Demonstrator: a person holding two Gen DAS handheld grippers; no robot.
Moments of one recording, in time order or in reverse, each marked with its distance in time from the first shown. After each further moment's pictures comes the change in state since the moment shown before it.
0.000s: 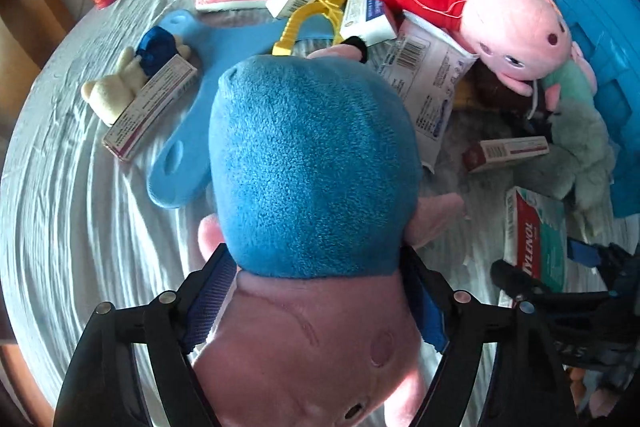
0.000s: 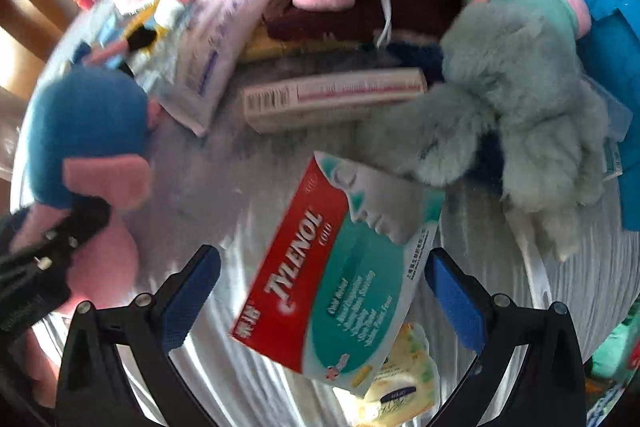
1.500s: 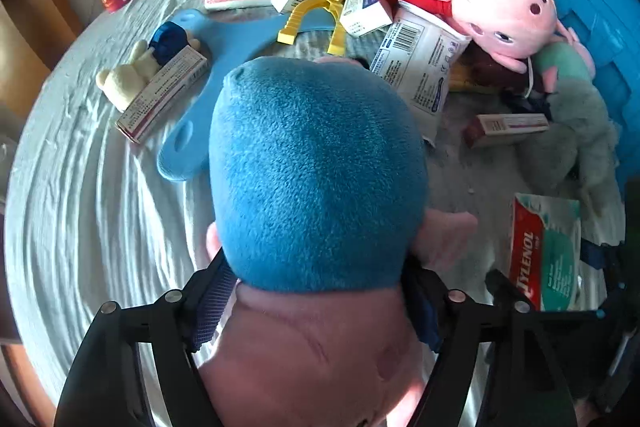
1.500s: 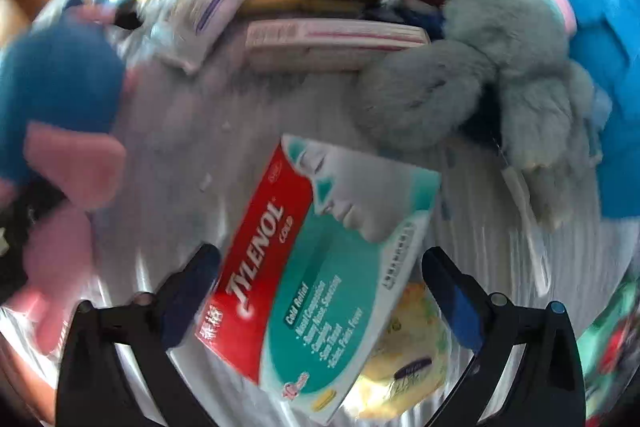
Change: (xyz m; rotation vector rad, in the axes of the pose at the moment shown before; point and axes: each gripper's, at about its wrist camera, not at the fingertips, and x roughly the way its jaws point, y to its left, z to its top) left arm -0.004 -0.007 -0.023 -0.002 -0.031 0.020; right arm -0.003 0.032 -0.035 -0.114 -0.070 -0.156
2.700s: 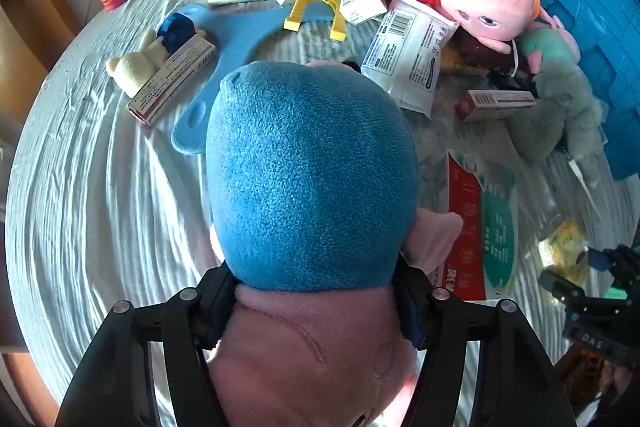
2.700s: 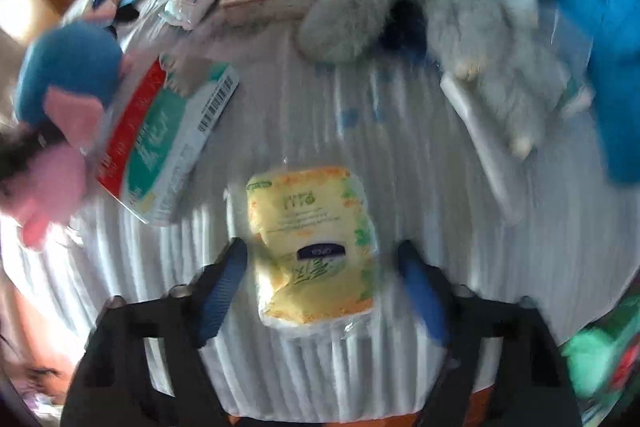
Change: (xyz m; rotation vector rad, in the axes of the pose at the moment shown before) left arm -0.020 0.011 -0.023 0.037 0.005 0.005; right arm -0.010 -0.058 -0.061 -0.022 0.029 0.118
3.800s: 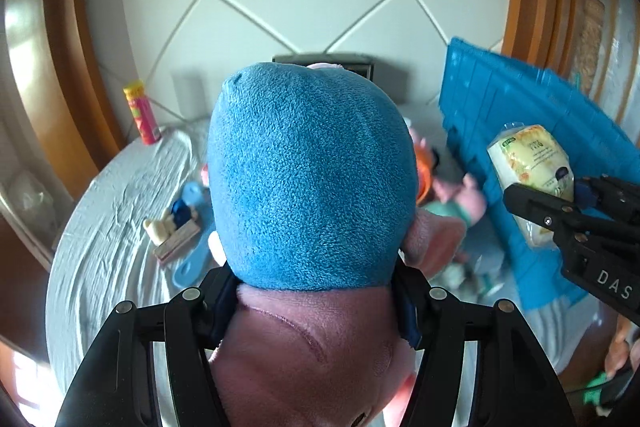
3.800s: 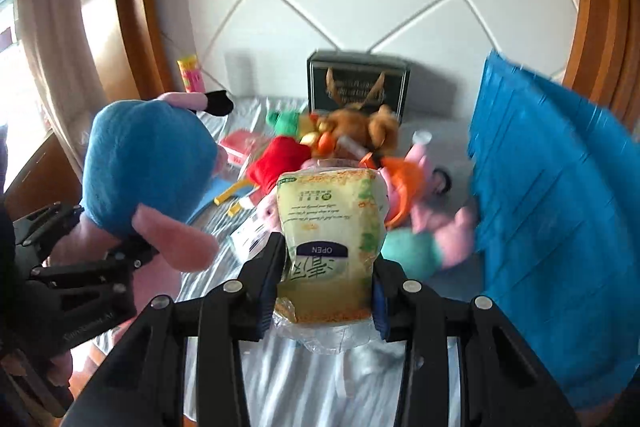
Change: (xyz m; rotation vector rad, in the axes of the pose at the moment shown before) left arm -0.205 -0.166 0.059 -0.104 -0.471 0.082; right arm -0.257 -0.086 0.082 -0.226 -0.588 0.127
